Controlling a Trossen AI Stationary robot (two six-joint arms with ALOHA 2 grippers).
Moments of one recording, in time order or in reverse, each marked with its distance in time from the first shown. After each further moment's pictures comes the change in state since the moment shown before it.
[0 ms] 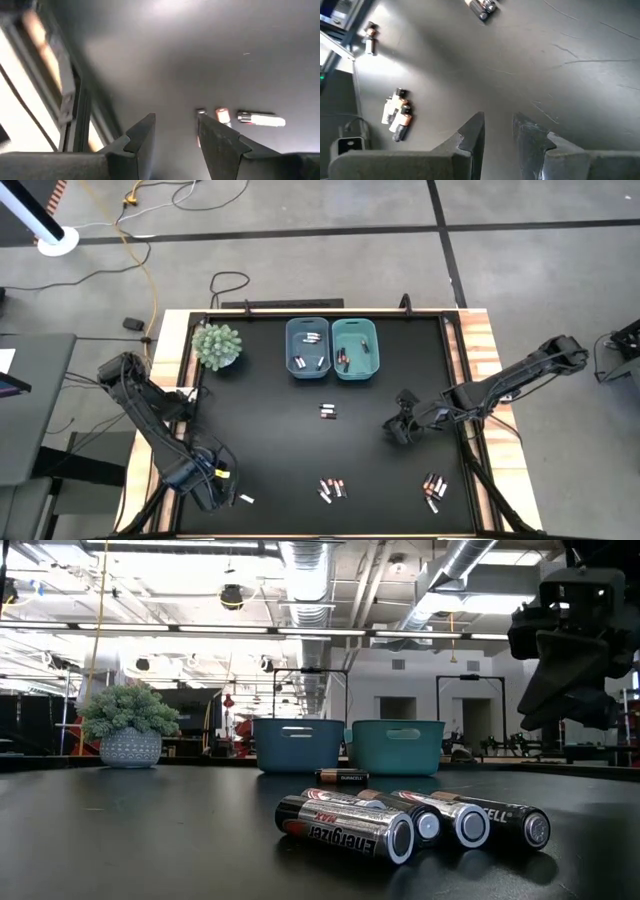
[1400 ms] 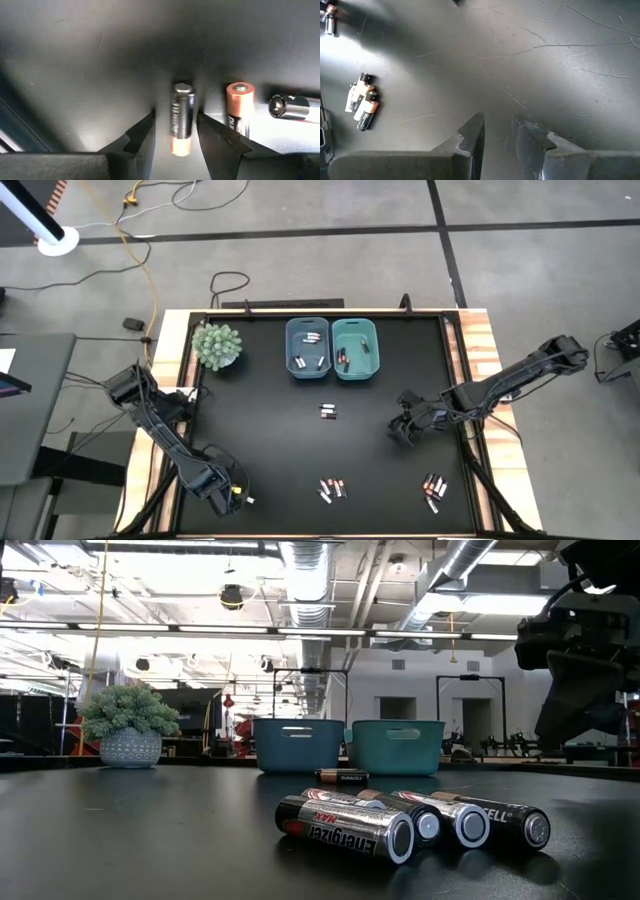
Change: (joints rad) left arm -0.002 0.150 -0.290 0.645 0.212 -0.060; right arm 0.000 0.000 0.000 -0.118 0.000 -0.026
